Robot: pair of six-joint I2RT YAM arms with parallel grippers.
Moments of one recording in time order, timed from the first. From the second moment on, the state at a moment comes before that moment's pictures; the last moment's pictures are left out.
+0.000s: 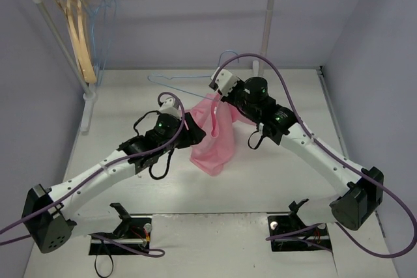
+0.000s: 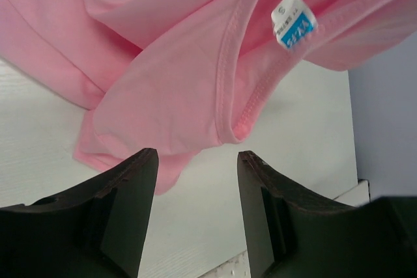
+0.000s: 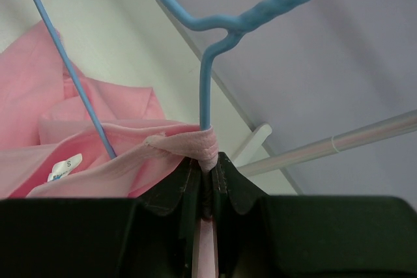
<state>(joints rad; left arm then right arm) -0.76 1.12 0.92 -0.30 -0.13 -0.84 0.67 1.35 1.24 -0.14 0.13 -0.62</state>
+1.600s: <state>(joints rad) -0.82 1.44 1.00 -0.20 -0.29 -0.93 0.68 1.28 1.14 -0.11 0.15 -0.60</state>
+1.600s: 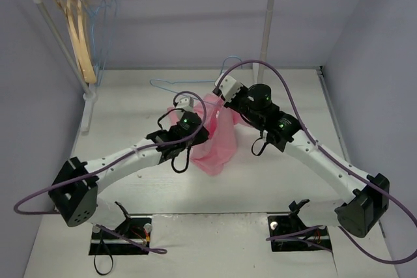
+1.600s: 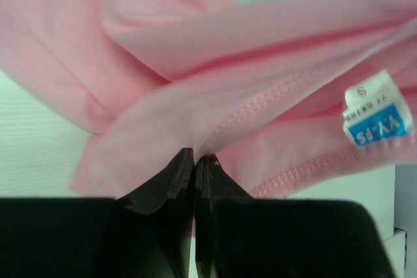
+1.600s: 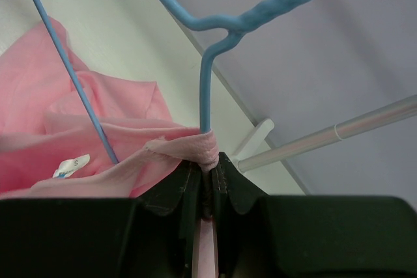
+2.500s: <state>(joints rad) -0.17 1.35 1.51 -0.76 0.22 -0.49 0.69 1.21 1.12 -0.18 0.21 -0.72</state>
